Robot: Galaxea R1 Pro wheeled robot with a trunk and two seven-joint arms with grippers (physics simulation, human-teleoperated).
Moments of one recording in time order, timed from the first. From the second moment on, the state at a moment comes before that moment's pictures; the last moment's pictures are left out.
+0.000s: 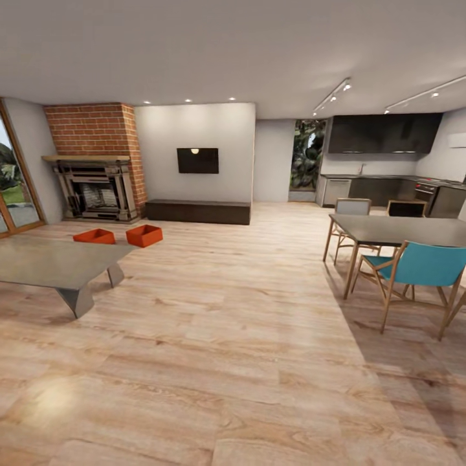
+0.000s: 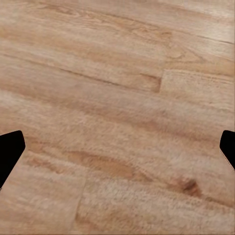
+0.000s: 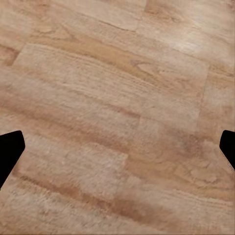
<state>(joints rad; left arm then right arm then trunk) -0.06 -0.05 0.03 -0.11 0.05 -0.67 0.03 -0.08 -0.02 0.08 -0.27 0.16 -0.43 -0.07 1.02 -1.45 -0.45</state>
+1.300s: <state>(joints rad) -0.06 -0.05 0.03 -0.11 0.05 -0.67 0.03 -0.08 -0.02 0.08 -0.27 0.16 -0.43 -0.07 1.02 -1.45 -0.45</state>
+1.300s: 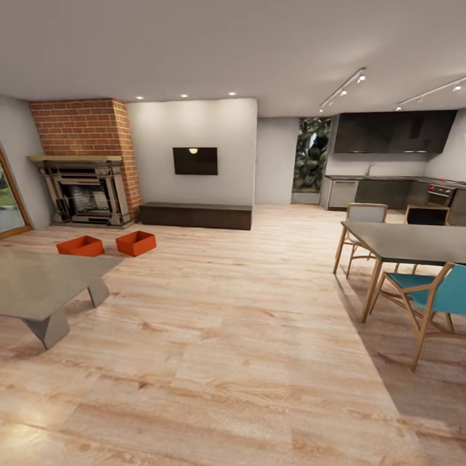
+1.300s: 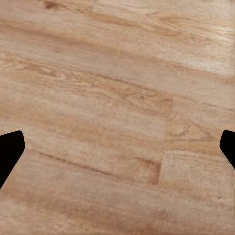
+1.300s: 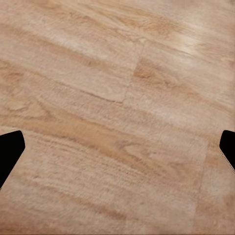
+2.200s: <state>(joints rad) -0.06 -0.05 0.03 -0.11 0.05 -0.67 0.03 -0.08 -0.02 0.08 -0.27 0.16 -0.43 -0.07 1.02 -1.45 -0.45</state>
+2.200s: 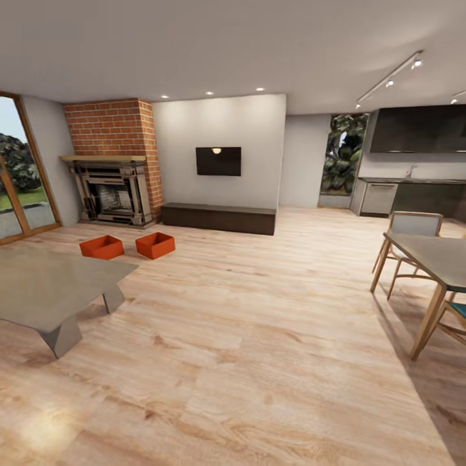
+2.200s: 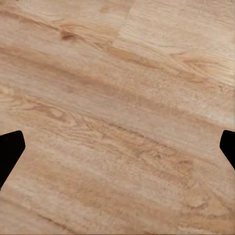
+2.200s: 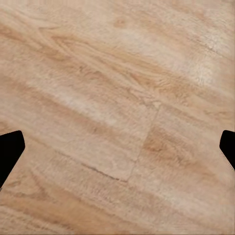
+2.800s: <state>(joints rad) -0.06 -0.05 0.03 -0.11 0.05 -0.67 0.03 -0.08 -0.02 0.08 -0.27 0.16 -0.43 -0.07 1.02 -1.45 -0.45</state>
